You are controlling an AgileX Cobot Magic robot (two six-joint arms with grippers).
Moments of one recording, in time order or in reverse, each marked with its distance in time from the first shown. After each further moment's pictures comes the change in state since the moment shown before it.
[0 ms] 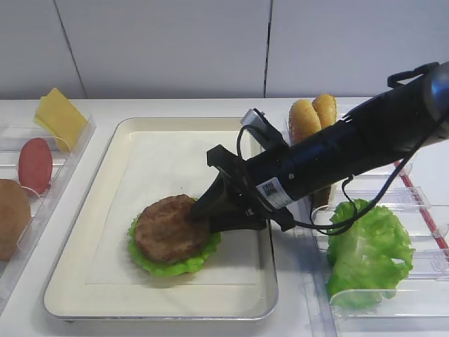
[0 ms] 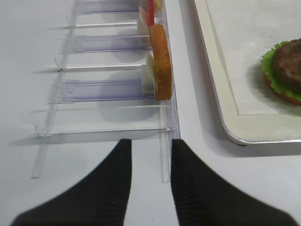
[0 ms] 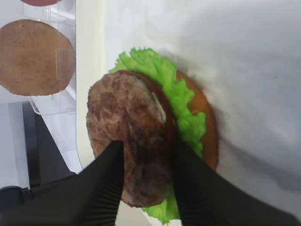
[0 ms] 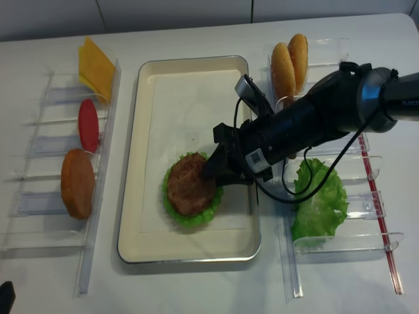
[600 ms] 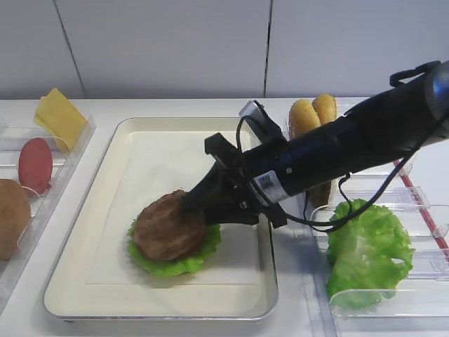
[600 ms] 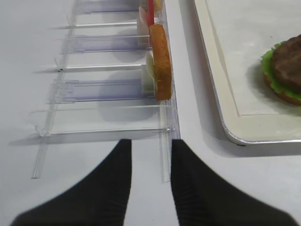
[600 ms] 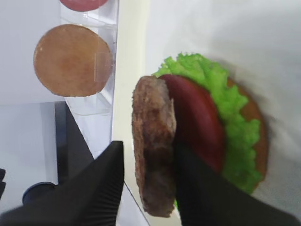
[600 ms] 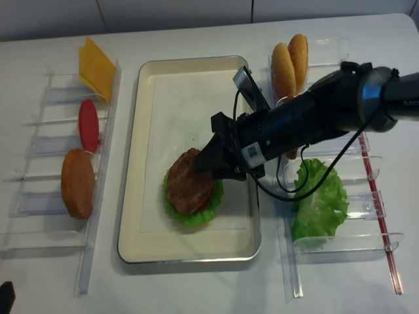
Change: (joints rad) left arm 0.000 0.000 0.000 0.000 0.000 0.000; right arm 0.000 -0.004 0.000 0.079 0.056 -0.030
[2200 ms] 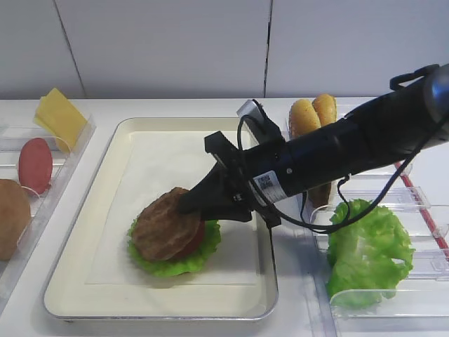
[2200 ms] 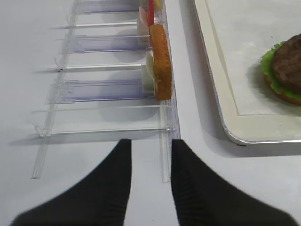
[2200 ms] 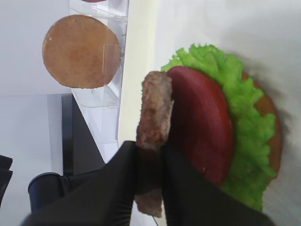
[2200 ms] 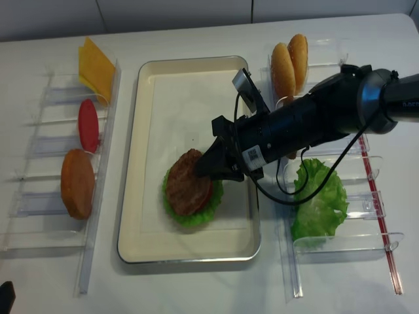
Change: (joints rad) left arm 0.000 0.000 0.000 0.000 0.000 0.000; right arm 0.000 0.002 0.009 0.031 0.046 -0.054
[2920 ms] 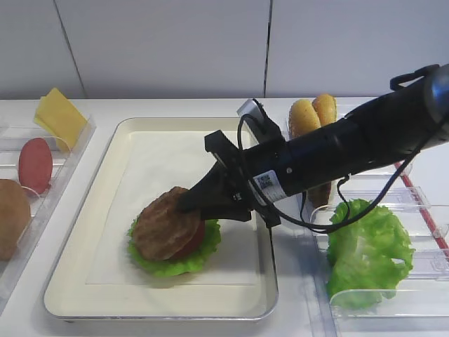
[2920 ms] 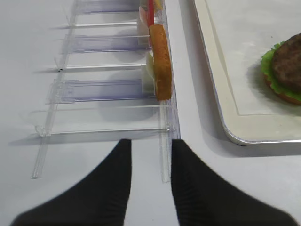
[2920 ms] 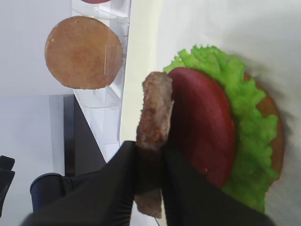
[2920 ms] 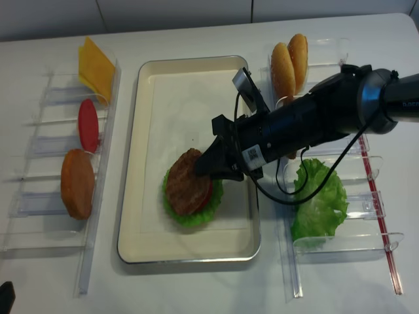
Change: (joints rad) left arm 0.000 0.000 0.000 0.000 0.000 0.000; right arm 0.000 0.000 0.002 0.008 0.006 -0.005
